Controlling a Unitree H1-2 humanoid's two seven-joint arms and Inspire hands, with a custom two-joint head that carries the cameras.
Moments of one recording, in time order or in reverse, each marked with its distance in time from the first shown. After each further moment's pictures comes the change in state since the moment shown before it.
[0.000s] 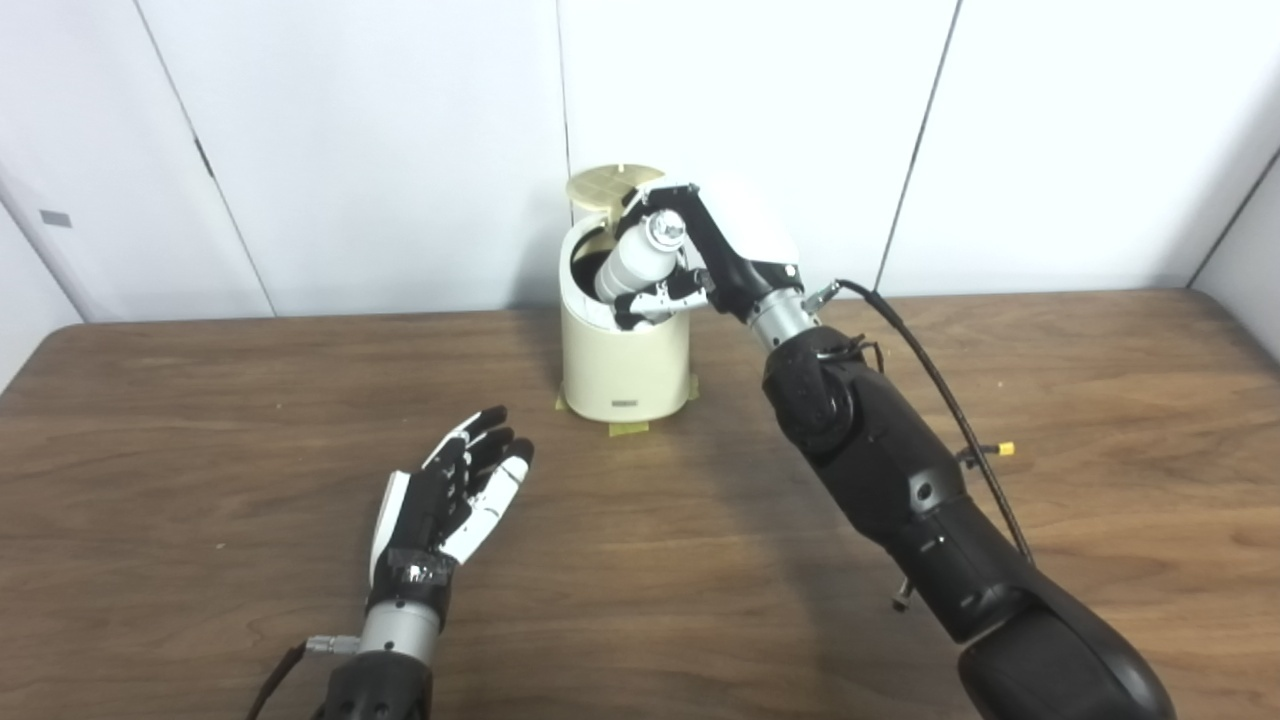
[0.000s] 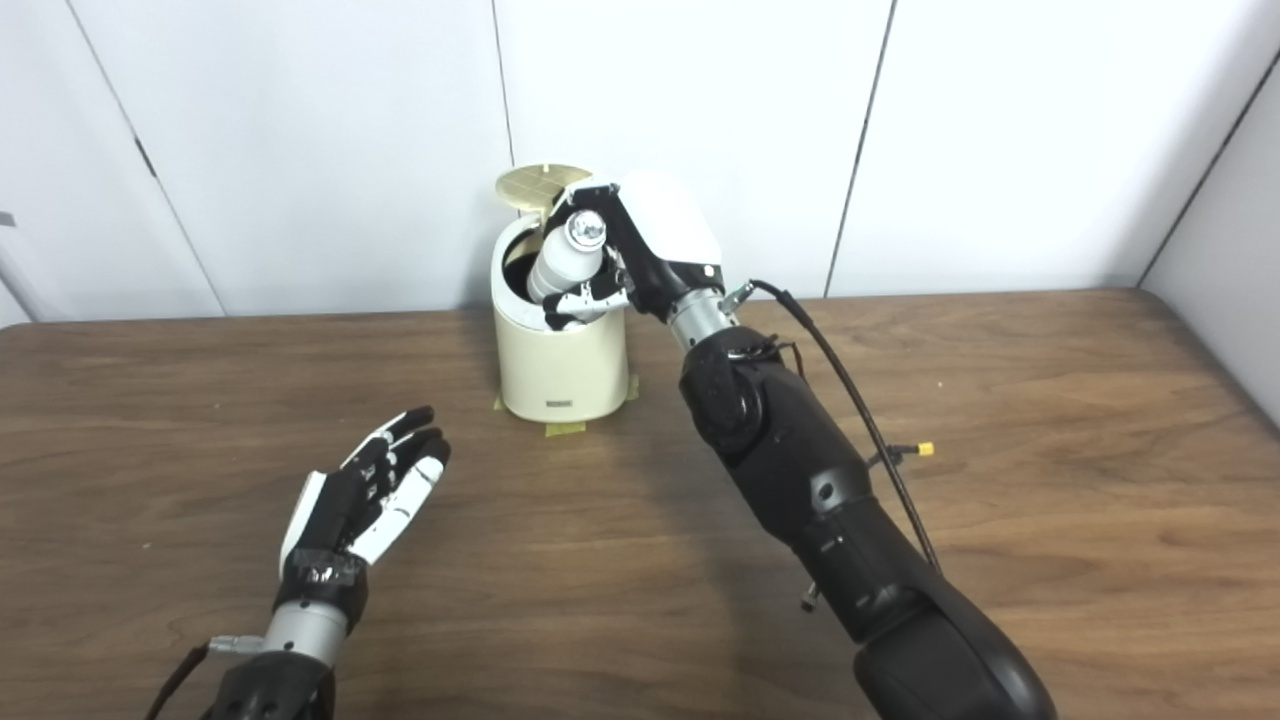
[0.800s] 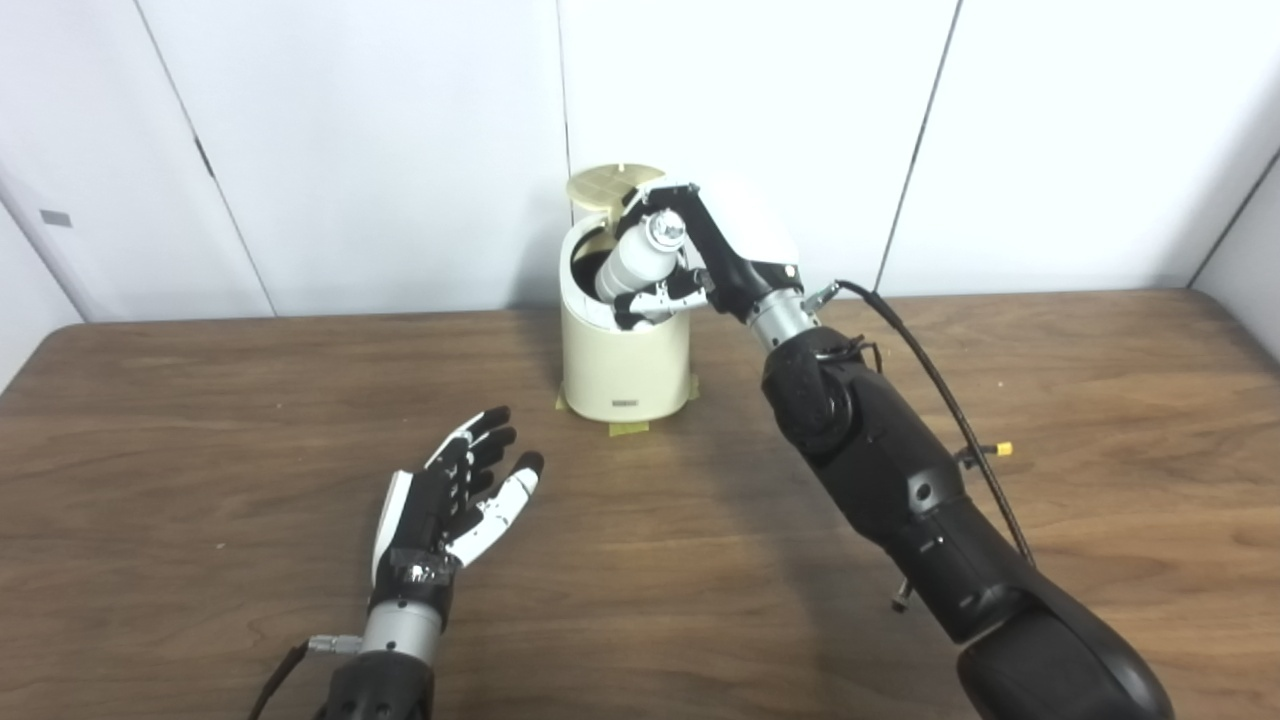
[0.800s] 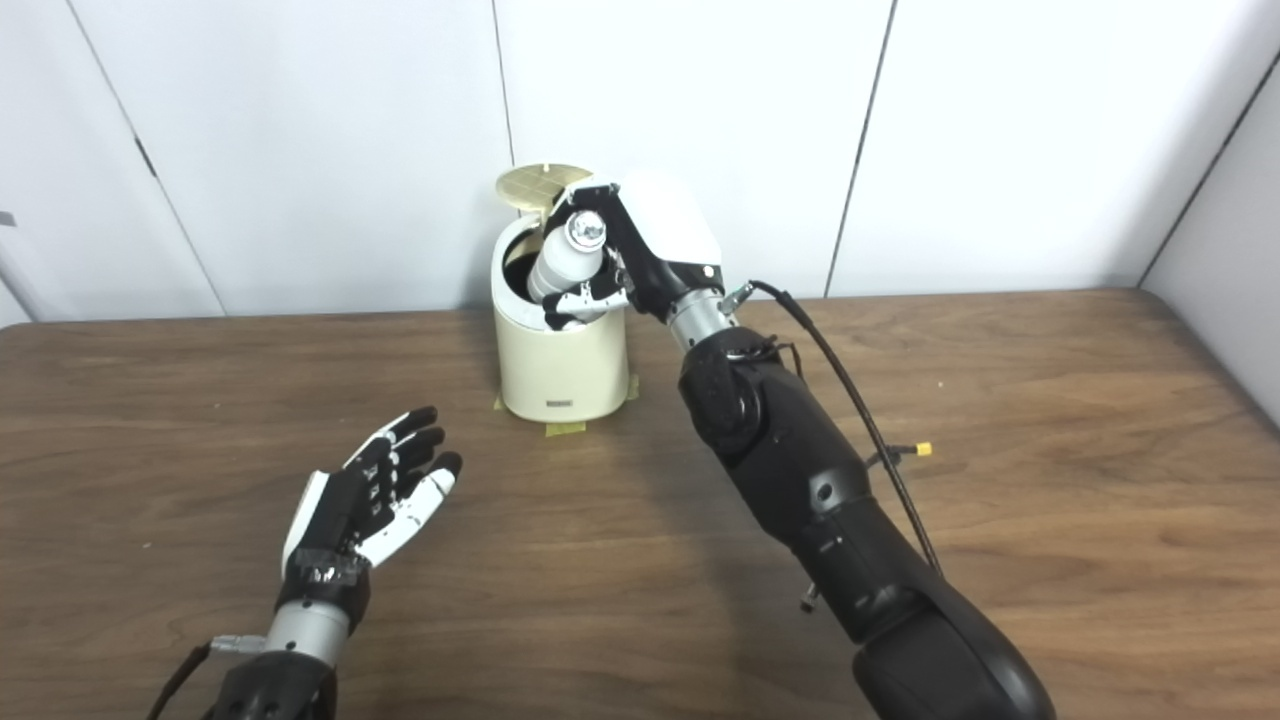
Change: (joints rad) left arm 0.000 0.002 -0.006 0.000 -0.001 0.000 0.000; right arm 0.000 0.003 -0.001 0.000 0.001 0.014 -0.001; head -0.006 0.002
